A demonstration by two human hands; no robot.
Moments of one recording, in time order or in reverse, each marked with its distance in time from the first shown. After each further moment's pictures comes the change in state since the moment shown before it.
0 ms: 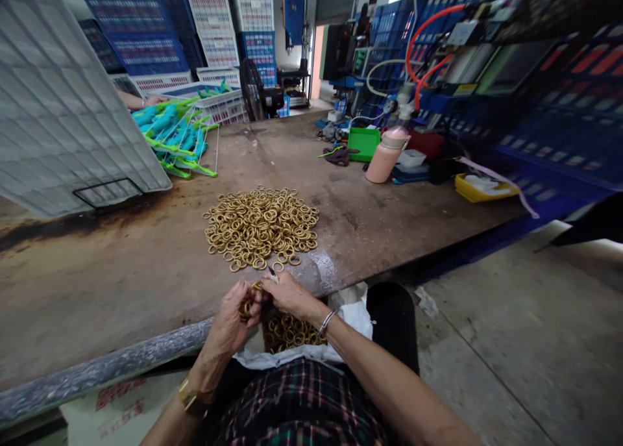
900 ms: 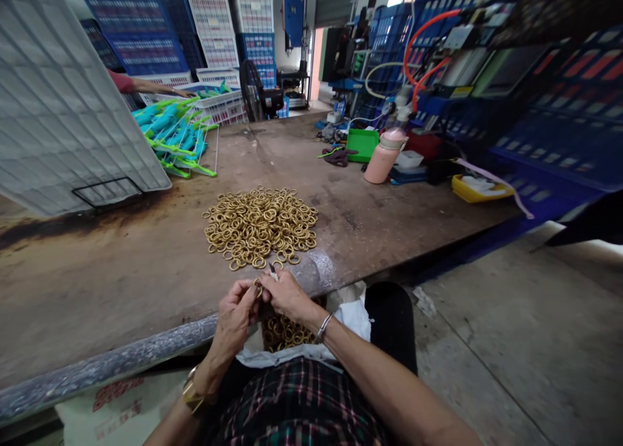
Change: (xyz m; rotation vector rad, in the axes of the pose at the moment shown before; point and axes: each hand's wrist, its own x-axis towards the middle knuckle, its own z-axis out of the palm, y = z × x) left_hand 0.001 -0.012 -0.005 0.368 0.119 0.199; right_hand 0.001 0.008 0.008 0.123 0.118 -0.003
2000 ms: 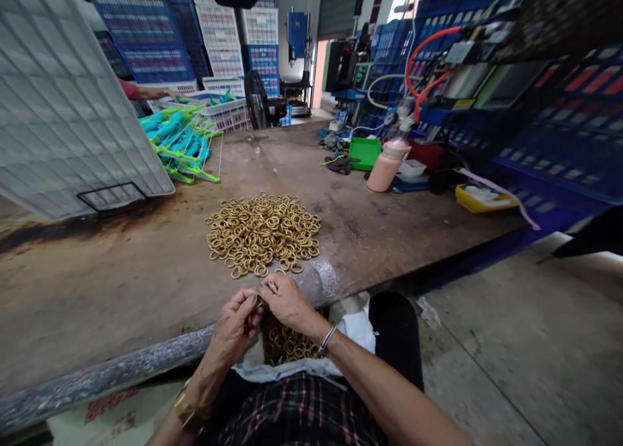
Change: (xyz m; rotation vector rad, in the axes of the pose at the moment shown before) left_hand 0.001 0.008 -0.002 -0.228 -0.099 -0.210; right_hand -0.001 -0.019 -0.002 -0.424 0.153 -0.318
